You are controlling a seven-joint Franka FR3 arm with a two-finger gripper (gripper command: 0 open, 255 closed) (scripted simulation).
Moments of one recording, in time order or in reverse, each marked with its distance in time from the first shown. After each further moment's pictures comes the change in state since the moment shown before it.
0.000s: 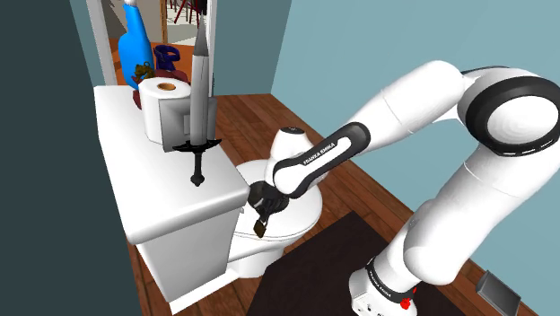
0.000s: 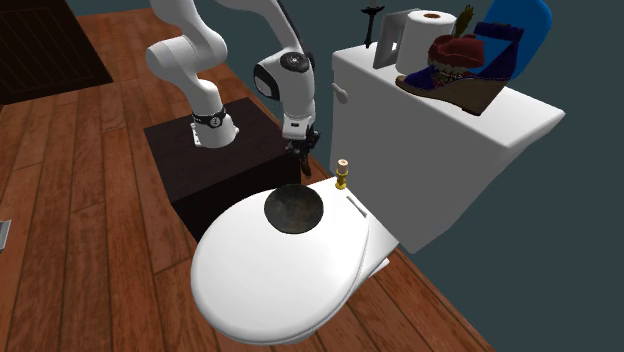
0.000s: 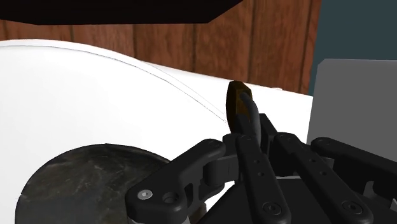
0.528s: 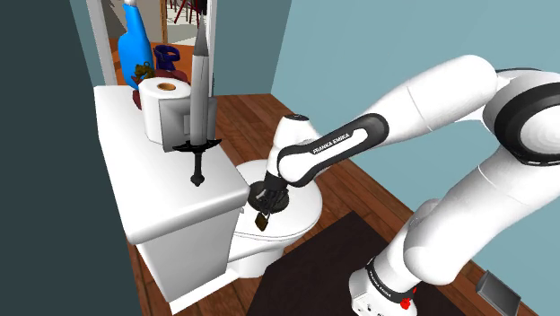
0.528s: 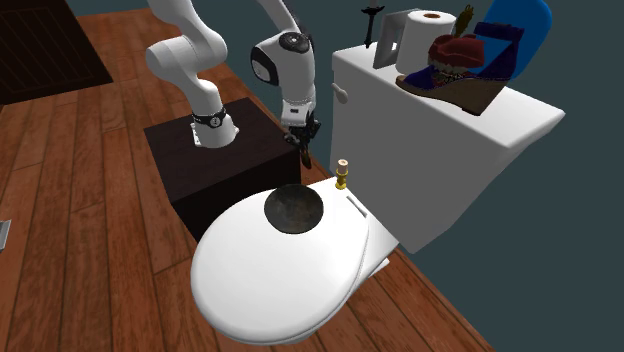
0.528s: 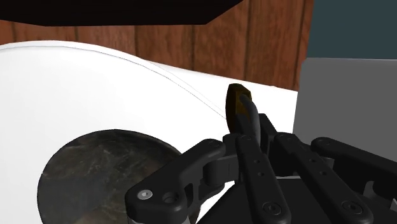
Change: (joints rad) arm -0.001 -0.114 -0.001 0.012 -0.002 -0.125 0.015
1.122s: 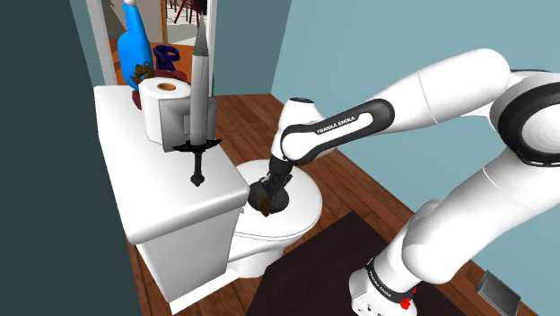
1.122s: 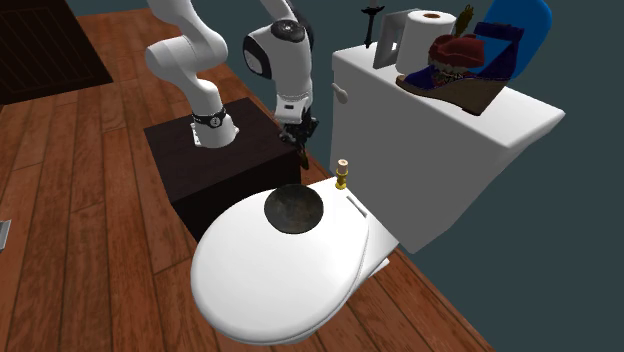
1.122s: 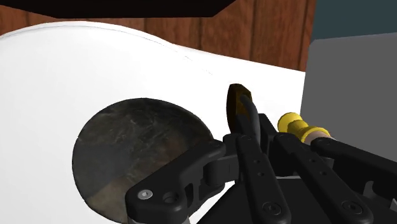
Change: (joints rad) arm -0.044 -0.038 -0.049 0.069 -0.034 -0.117 -0.050
